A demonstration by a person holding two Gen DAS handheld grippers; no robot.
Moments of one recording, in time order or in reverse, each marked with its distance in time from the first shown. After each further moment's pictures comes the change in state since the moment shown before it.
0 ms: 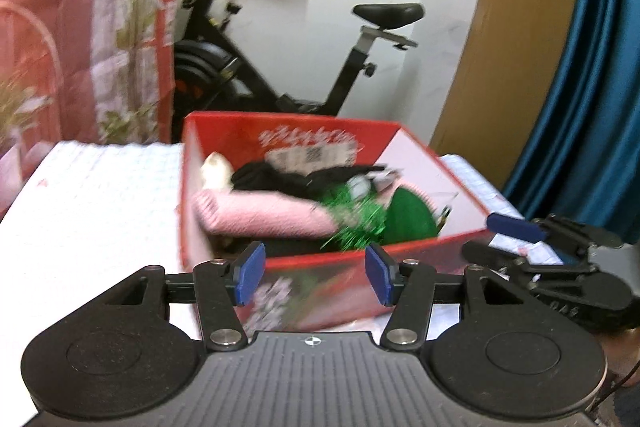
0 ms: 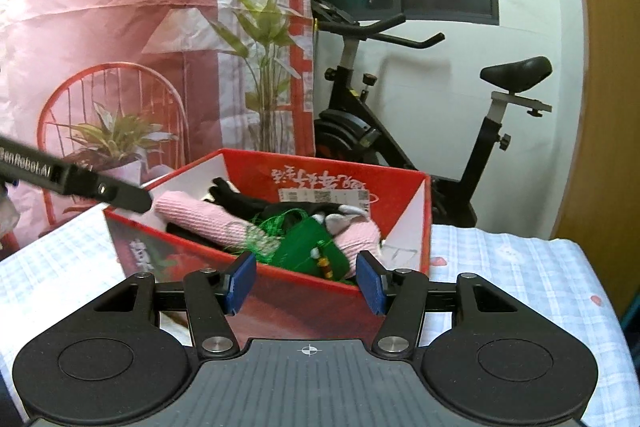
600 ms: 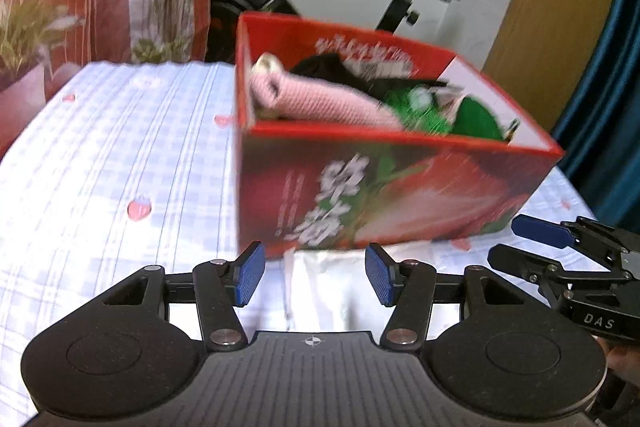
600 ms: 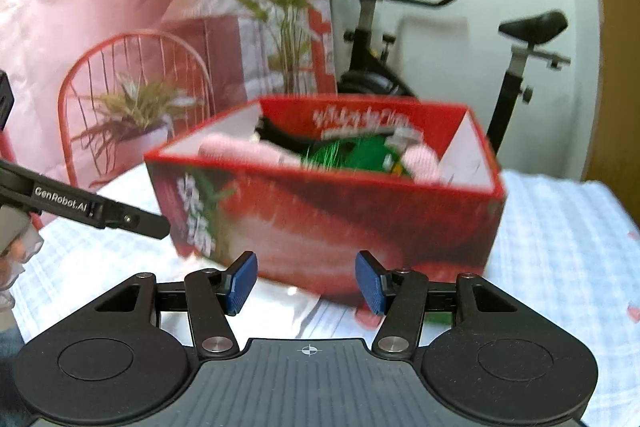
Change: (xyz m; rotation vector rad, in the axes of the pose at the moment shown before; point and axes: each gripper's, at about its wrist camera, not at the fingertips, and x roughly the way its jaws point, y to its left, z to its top) left arm 0.026 0.033 -0.051 -0.067 0.148 0.071; right arm 0.009 0.038 -0.045 0.056 0.109 0.057
